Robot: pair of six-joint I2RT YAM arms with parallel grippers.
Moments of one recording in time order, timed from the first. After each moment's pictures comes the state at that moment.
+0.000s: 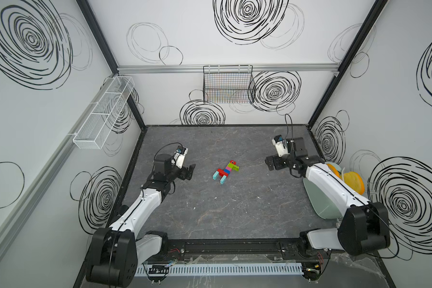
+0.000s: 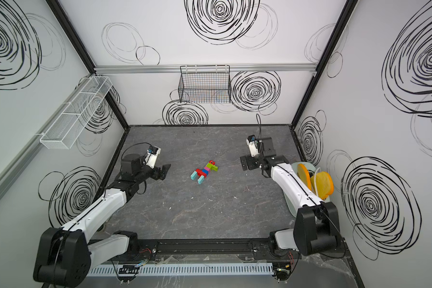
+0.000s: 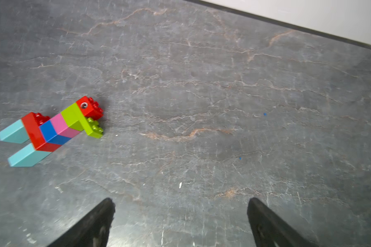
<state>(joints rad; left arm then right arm) -0.09 1.20 0.60 0.06 0.23 0.19 0.21 1.31 0.91 -0.43 -0.07 -0.08</state>
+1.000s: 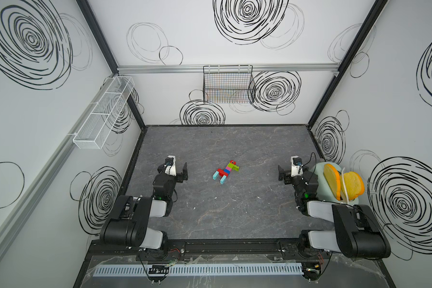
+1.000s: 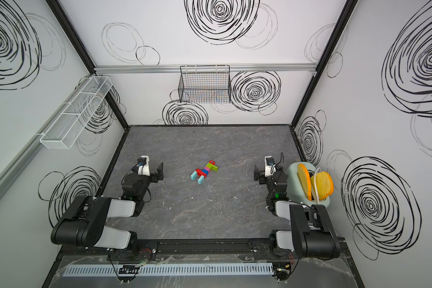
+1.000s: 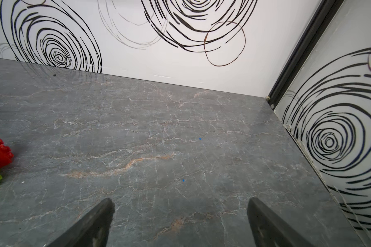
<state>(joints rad) -0.04 1.46 0.22 1.09 0.02 0.01 0.02 1.34 0.22 0.88 -0.06 -0.09</state>
